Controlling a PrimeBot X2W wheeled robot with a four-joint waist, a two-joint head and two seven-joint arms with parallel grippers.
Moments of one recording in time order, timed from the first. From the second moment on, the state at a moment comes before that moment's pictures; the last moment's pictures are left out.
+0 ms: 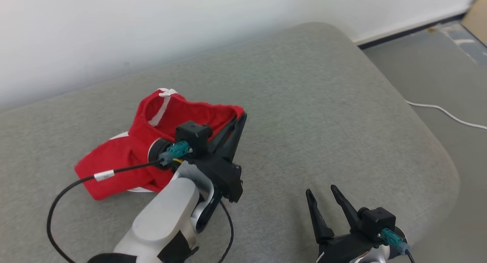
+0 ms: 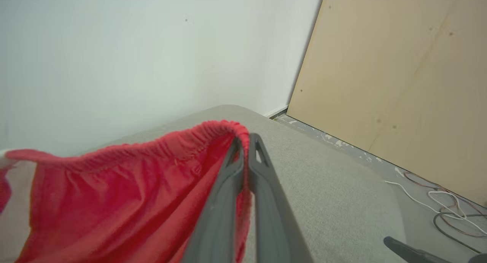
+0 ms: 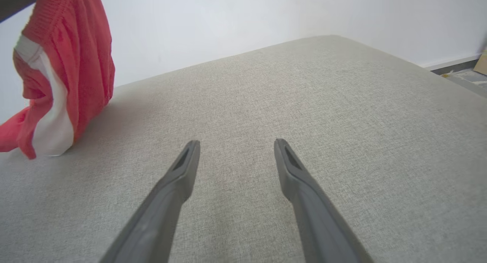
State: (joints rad) left arm -0.76 0.06 -0.69 0.74 -0.63 -0.13 -0.26; right arm -0.18 -0.07 0.20 0.47 0.25 0.13 -0.26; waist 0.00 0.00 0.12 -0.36
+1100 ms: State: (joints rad) left arm -0.26 0.10 -0.08 0.45 -0.29 -0.08 -0.26; right arm -0.16 -0.05 0.16 0.46 0.24 0.13 -0.26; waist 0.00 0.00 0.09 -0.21
